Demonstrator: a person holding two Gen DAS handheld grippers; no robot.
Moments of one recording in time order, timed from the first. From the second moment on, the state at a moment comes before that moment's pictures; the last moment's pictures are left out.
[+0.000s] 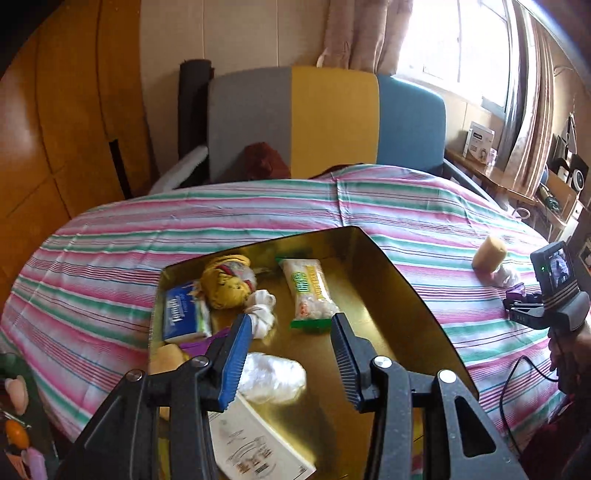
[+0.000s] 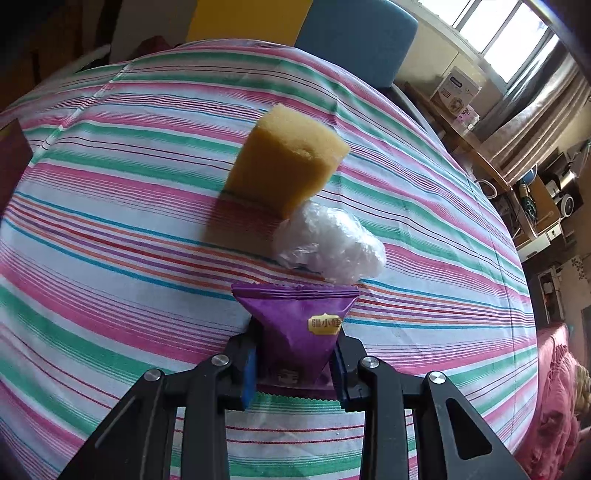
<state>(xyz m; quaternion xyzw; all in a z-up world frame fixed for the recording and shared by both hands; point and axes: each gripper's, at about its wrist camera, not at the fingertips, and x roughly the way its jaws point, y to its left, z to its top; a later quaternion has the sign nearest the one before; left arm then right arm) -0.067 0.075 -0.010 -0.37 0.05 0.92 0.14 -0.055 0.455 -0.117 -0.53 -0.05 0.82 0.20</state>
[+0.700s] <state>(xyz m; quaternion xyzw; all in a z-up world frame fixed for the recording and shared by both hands) -0.052 0.028 -0.023 -0.39 0.03 0.91 0.12 -0.087 0.300 -0.029 -0.45 0.04 0.89 -0.03</state>
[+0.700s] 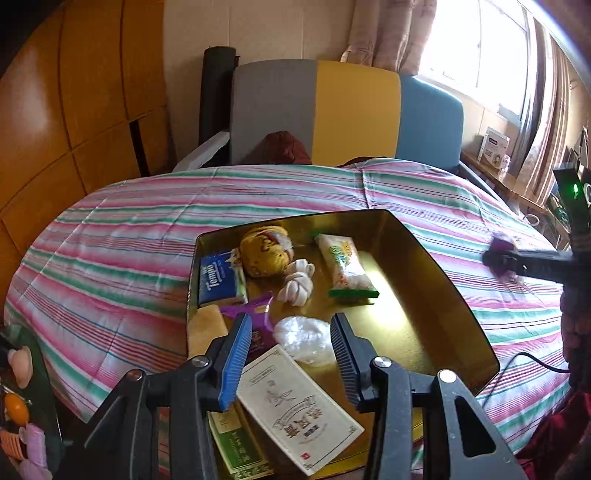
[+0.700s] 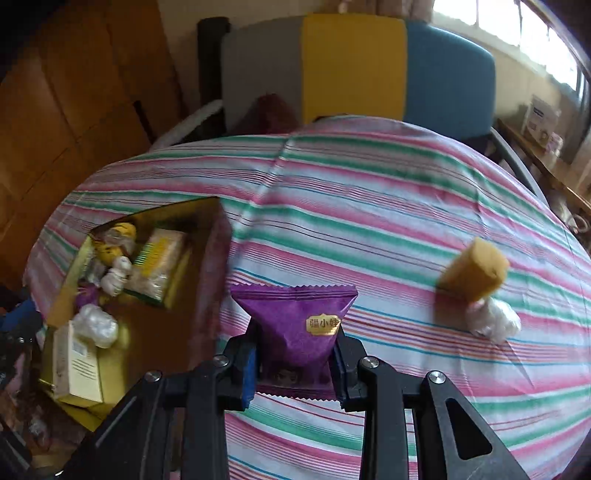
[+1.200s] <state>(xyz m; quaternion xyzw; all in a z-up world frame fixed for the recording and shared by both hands) -0.055 -0.004 -0.035 -0.40 0.00 0.91 0.10 -0.181 0.174 -0.066 -0.49 -0.11 0.87 -0.05</state>
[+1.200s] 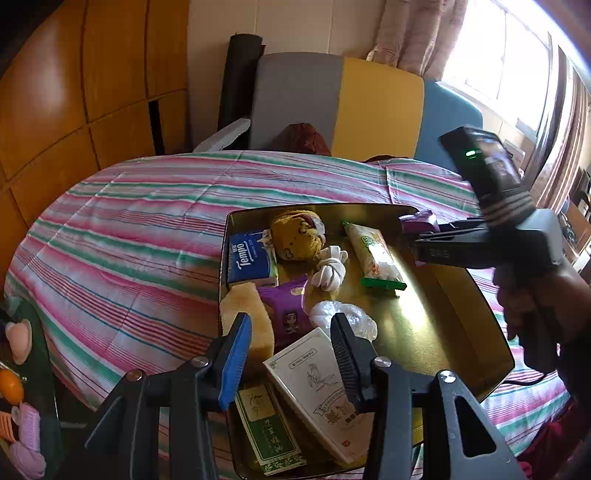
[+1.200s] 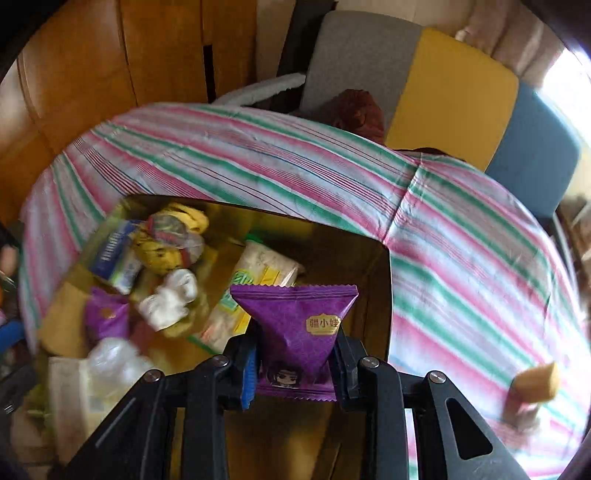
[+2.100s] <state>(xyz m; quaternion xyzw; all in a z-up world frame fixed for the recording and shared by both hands) -0.044 0.010 -0.029 -0.40 0.01 0.91 0.11 -0.127 0.231 -0.025 -0.43 0.01 0.90 -0.04</state>
